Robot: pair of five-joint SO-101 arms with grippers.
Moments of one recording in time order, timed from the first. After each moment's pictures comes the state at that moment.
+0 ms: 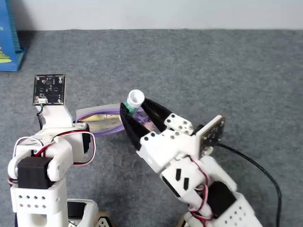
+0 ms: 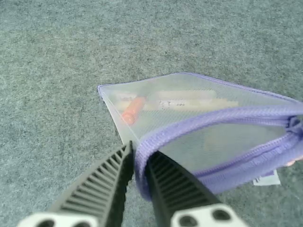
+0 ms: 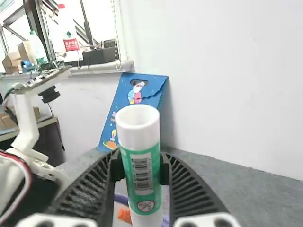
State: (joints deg) left arm -2.1 -54.7 28.6 90.5 9.5; right arm -43.3 -75.0 60.2 17.1 -12.2
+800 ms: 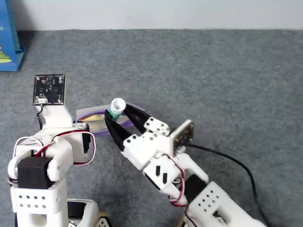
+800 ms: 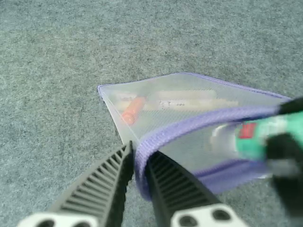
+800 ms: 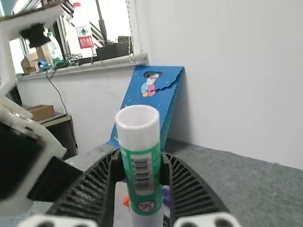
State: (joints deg) left arm -2.1 -54.7 28.6 90.5 9.5; right arm -46.8 -59.7 74.0 -11.0 -12.2
